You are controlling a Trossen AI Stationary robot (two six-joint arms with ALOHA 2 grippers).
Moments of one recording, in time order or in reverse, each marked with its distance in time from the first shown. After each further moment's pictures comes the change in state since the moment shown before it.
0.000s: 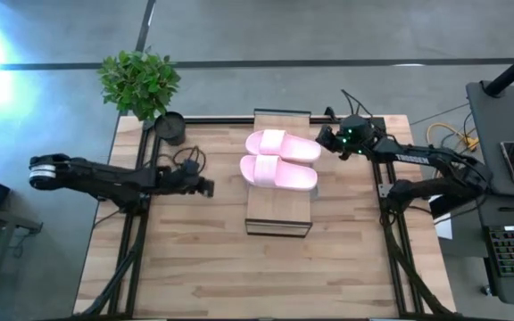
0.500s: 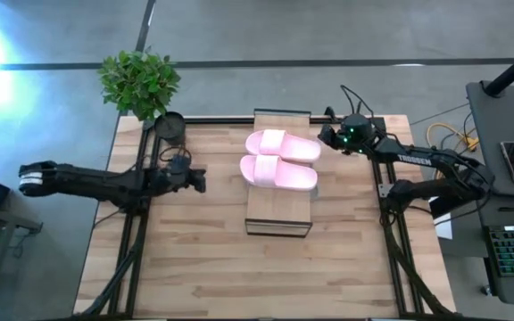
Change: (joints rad) left arm -0.004 -0.228 -0.139 0.112 -0.187 0.204; right arm -0.002 -0.034 0.005 -0.001 0.075 -0.155
